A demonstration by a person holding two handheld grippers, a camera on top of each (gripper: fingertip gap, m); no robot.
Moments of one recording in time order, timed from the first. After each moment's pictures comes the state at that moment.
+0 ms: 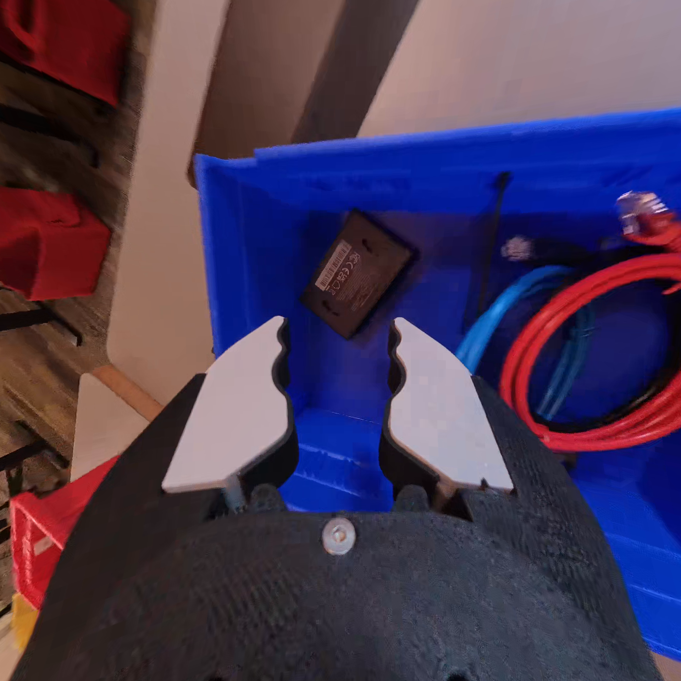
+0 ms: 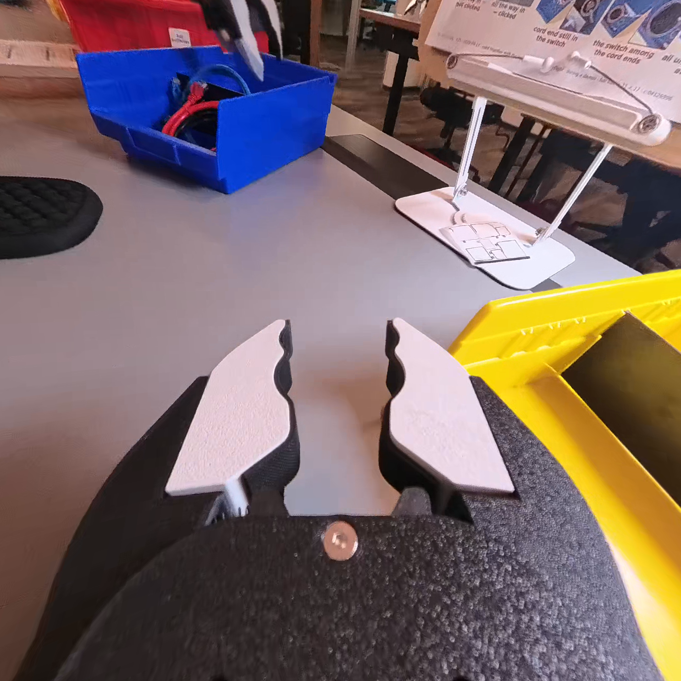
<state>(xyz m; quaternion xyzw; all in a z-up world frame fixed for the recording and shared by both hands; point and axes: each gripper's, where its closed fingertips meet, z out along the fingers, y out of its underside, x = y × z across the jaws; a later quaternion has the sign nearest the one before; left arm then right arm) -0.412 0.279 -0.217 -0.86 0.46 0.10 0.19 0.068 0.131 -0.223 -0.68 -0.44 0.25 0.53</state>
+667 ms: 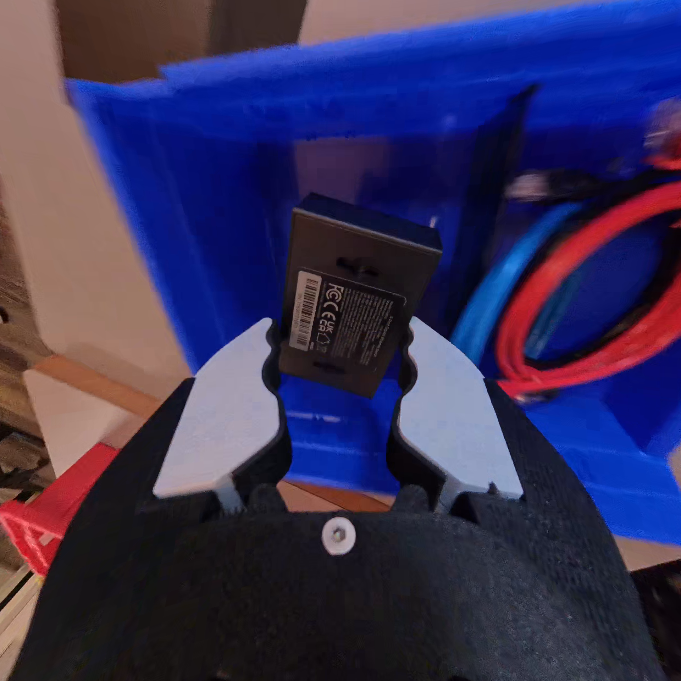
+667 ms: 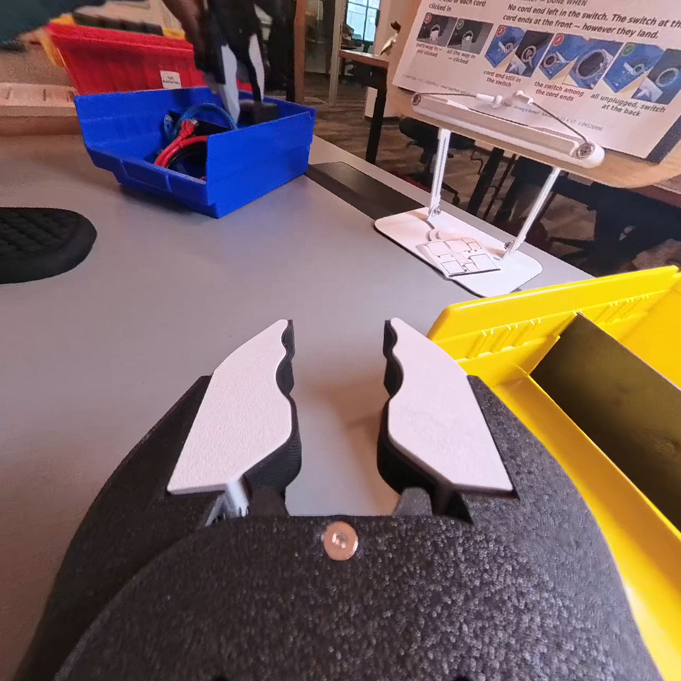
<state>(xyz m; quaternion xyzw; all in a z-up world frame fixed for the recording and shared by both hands) -0.426 0.267 -0.231 -0.87 0.48 0.08 0.05 0.082 0.136 -0.207 -0.67 -0.41 0.26 0.56</state>
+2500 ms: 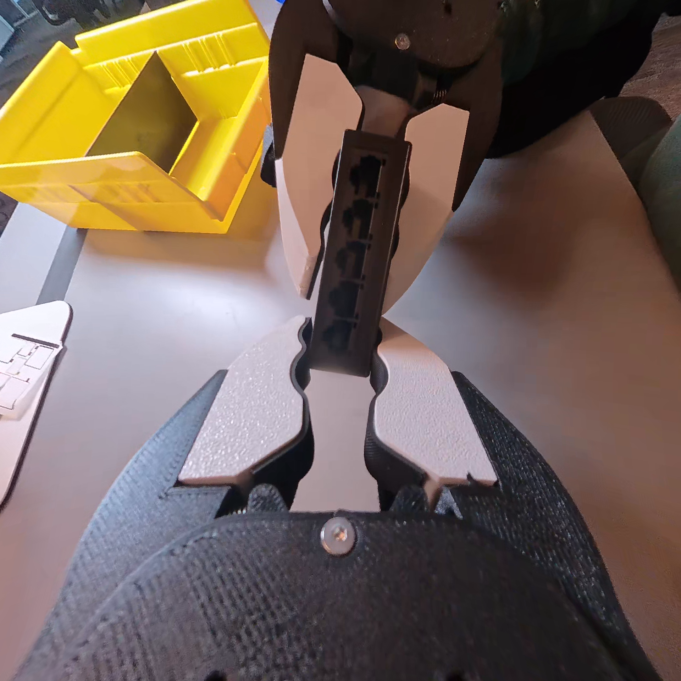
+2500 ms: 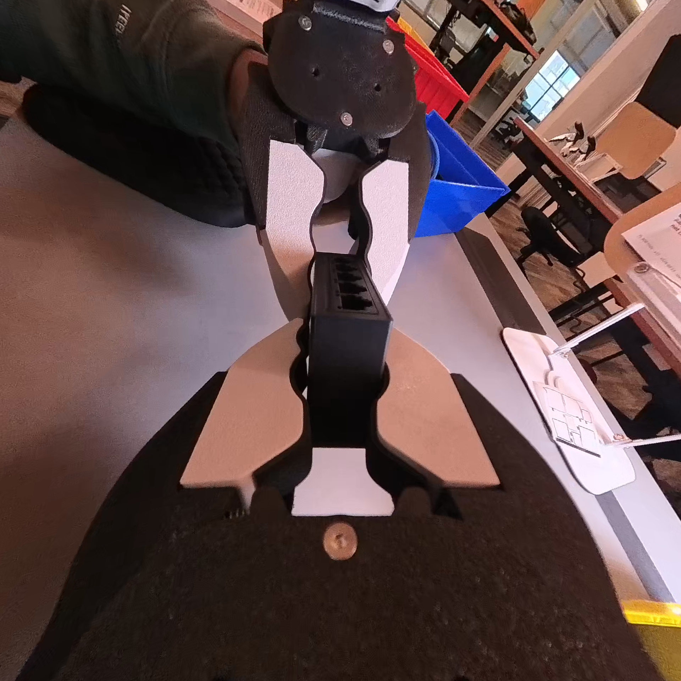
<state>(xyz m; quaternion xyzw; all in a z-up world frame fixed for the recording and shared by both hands) -0.024 0.043 -0.237 -0.60 0.64 -0.22 0.41 -0.031 0.039 -0.220 -0.50 -0.65 0.22 0.54</state>
